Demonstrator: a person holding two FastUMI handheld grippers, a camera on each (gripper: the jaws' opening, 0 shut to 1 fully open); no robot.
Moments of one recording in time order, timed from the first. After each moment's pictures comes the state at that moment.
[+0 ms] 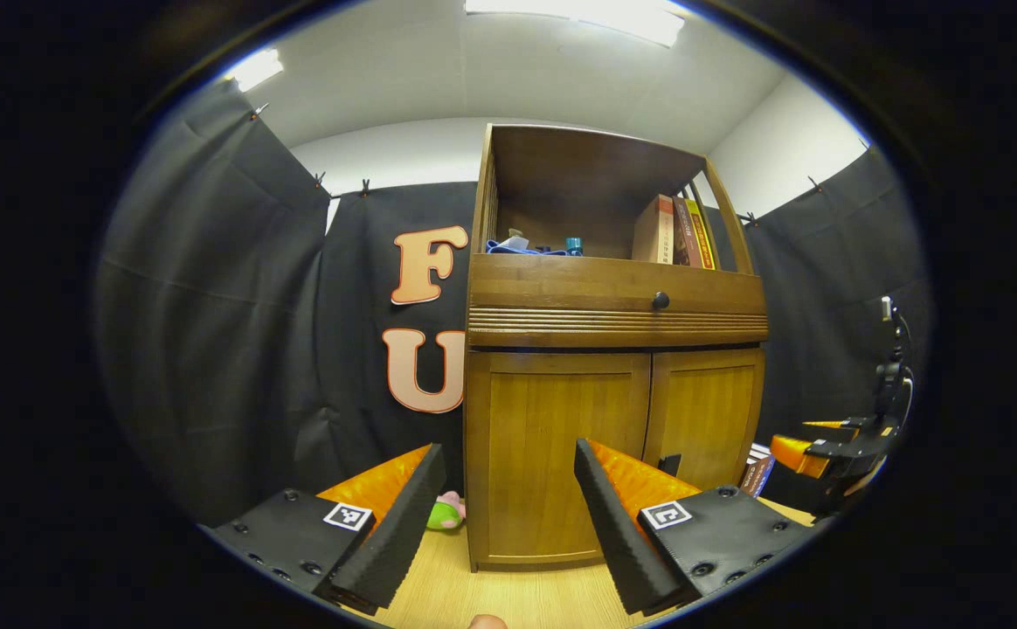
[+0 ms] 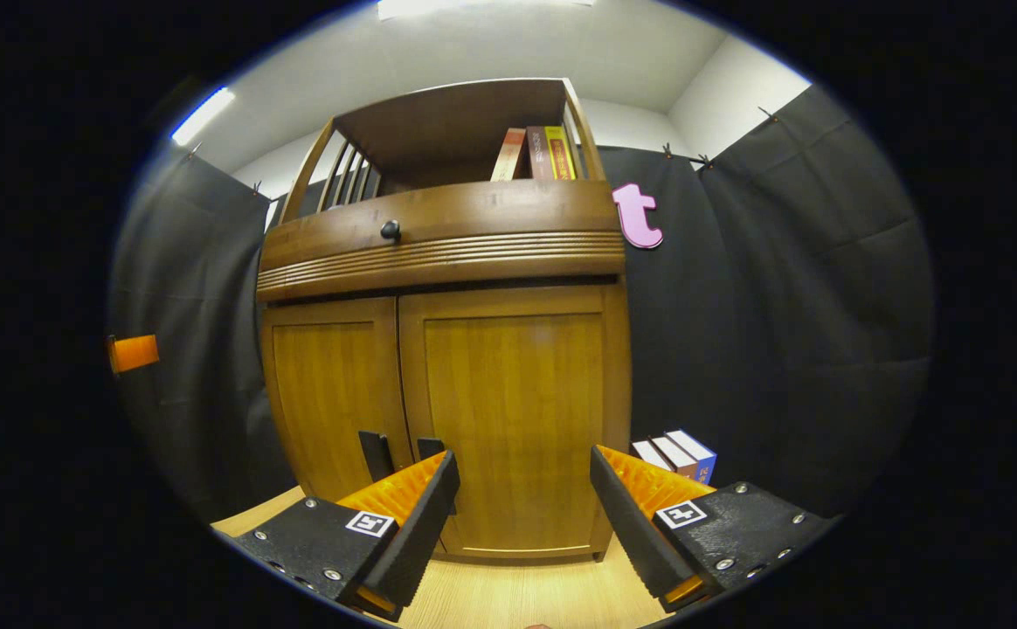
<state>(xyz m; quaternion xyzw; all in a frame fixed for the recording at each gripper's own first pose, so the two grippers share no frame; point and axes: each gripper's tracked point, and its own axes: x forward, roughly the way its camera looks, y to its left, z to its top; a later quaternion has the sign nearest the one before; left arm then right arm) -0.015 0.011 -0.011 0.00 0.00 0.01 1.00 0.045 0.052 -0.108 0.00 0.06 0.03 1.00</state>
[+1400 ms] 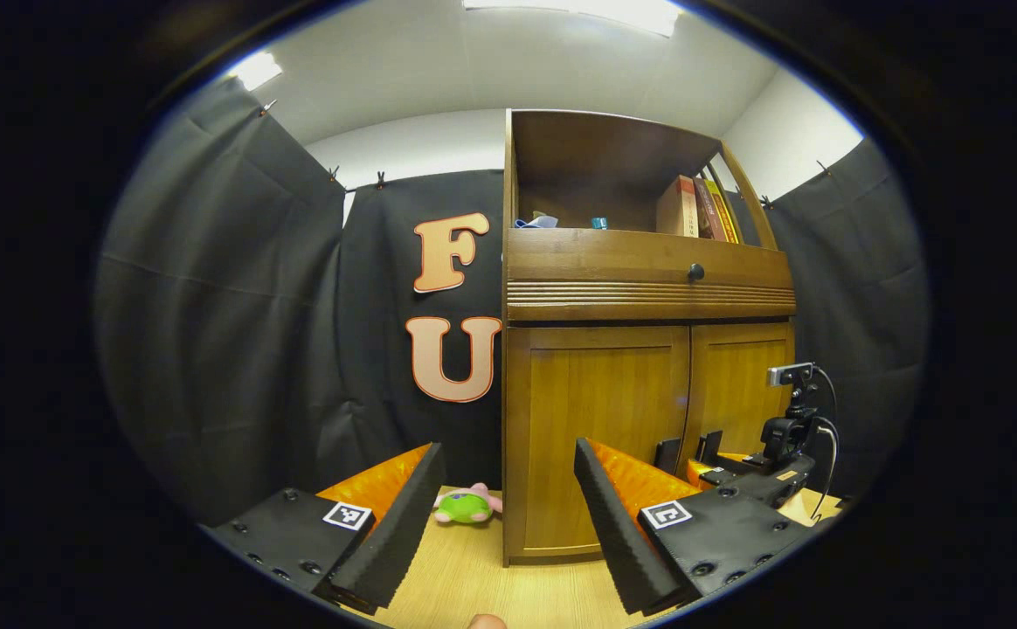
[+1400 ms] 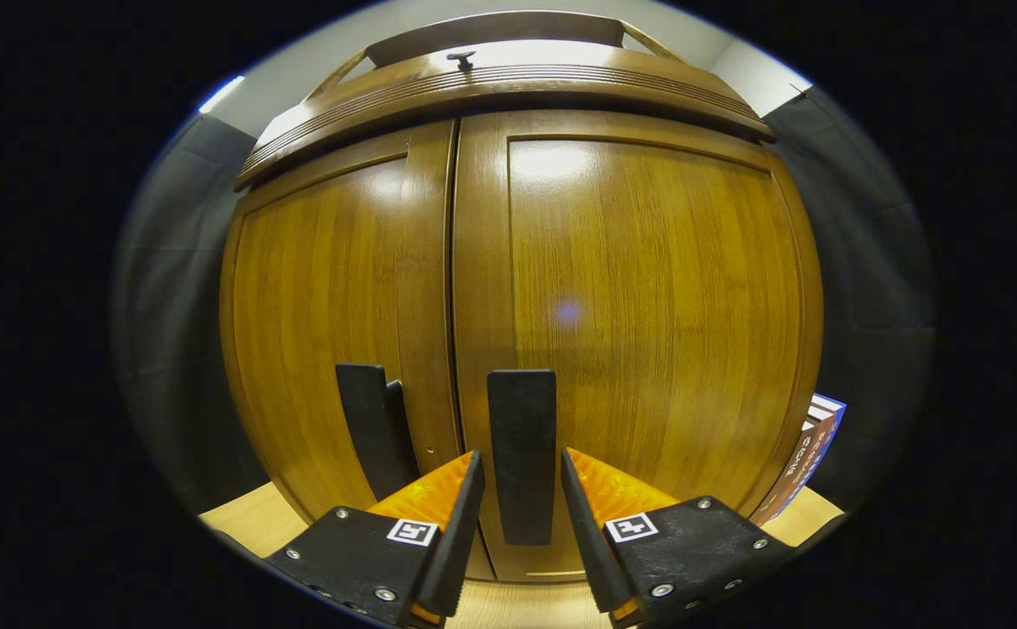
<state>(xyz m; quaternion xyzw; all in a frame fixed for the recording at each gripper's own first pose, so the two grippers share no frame) -0.015 0.059 -0.038 0.01 0.02 0.04 1.00 0.170 0.156 -0.243 0.00 0.12 0.05 0.99</state>
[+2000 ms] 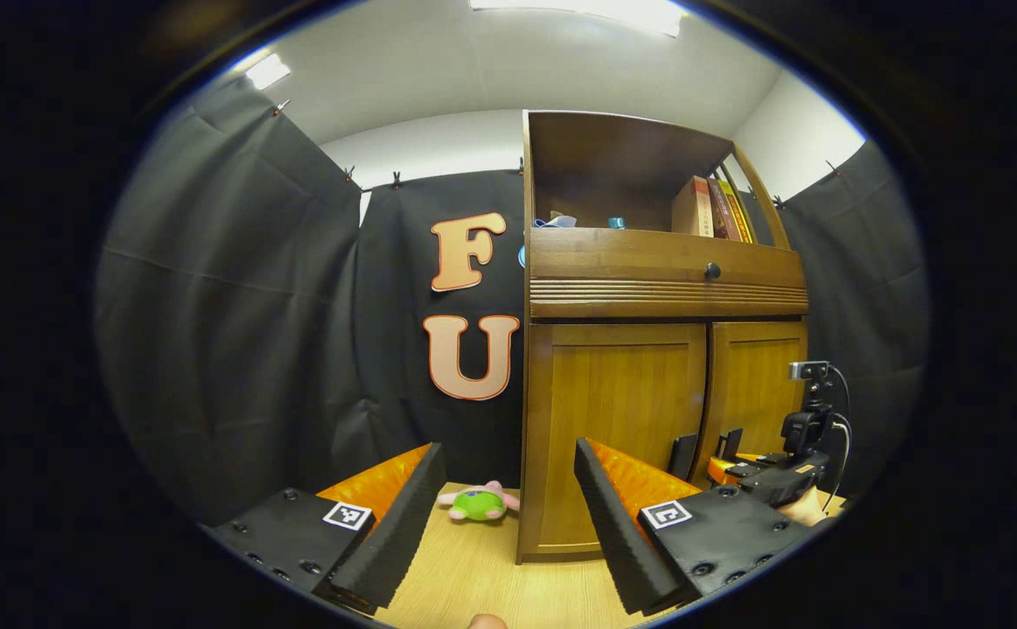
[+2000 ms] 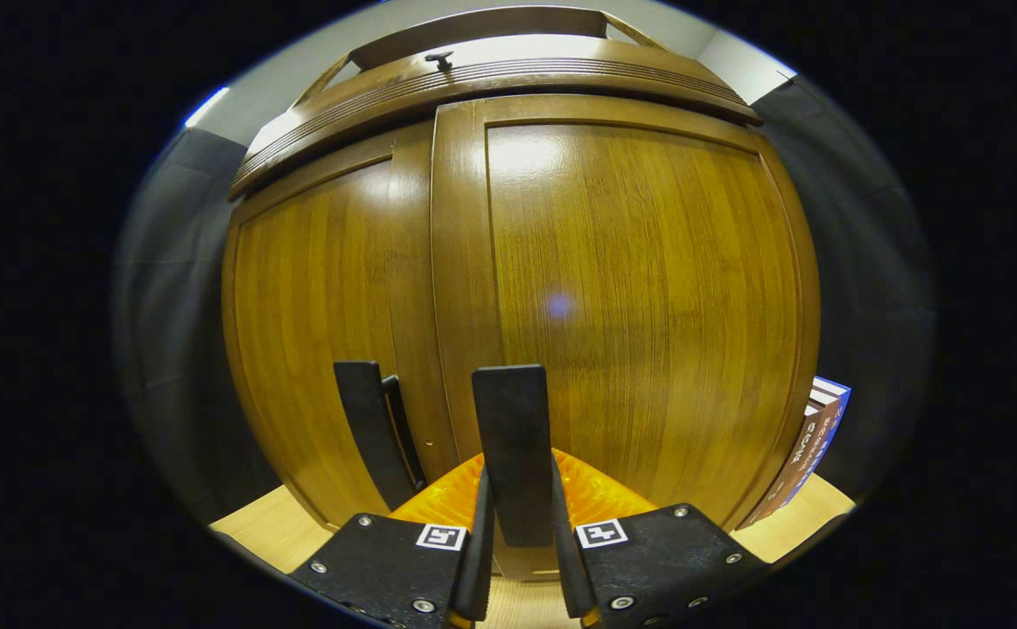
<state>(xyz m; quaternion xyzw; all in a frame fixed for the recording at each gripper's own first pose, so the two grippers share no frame) -0.030 0.079 -0.040 0.01 0.02 0.06 1.00 0.152 0.150 -0.241 0.02 0.13 0.07 0.99</state>
